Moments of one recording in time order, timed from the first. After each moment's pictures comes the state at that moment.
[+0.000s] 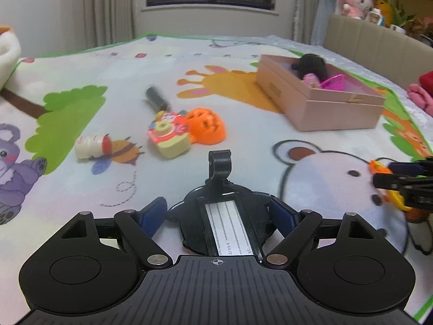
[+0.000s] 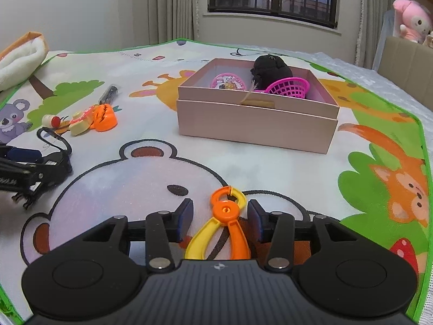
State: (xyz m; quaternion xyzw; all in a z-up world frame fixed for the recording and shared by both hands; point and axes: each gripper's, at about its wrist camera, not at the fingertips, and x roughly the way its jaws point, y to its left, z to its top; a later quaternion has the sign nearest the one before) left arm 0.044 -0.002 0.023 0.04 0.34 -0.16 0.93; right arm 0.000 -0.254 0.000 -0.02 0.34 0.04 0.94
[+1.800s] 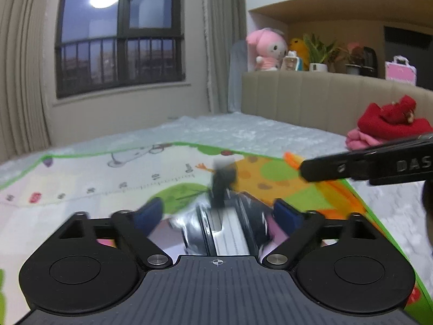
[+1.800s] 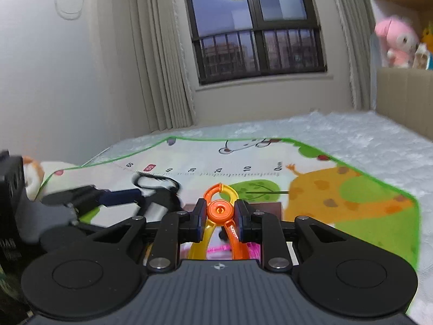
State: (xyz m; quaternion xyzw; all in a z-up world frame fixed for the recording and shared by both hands) left arm 0.196 -0.177 0.121 0.07 0.18 -0.33 0.92; right arm 0.107 -0.359 0.143 0.09 0.21 0.06 0.97
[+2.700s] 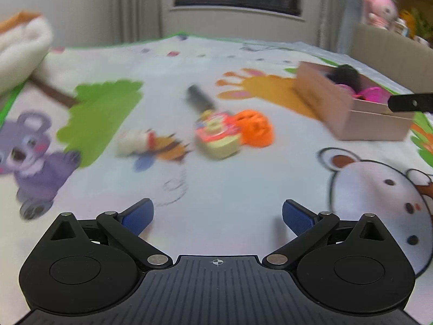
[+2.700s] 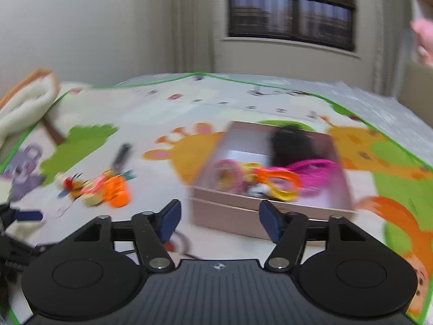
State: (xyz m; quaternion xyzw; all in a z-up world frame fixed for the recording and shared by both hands) left arm 0.059 0.043 0.014 0.01 0.35 -0.09 0.93; right arm 0.067 -0.242 0.070 -0.03 0.29 0.10 0.95
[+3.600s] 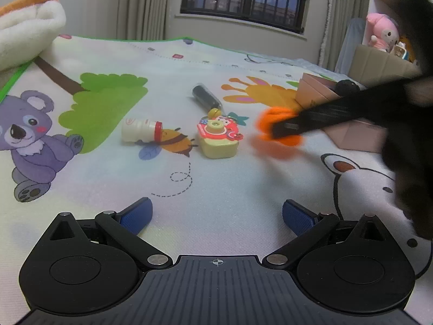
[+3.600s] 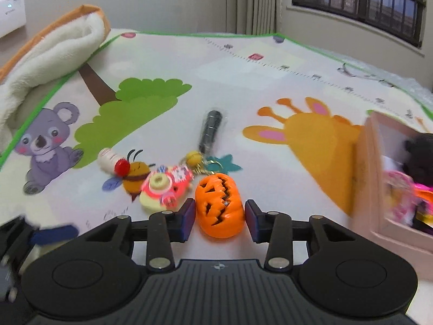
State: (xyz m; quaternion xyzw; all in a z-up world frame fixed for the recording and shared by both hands) left arm 0.051 0.051 0.000 -0.03 0.32 -0.11 0.94; right arm 0.127 -0.099 0.030 -0.06 0.36 0.19 0.91
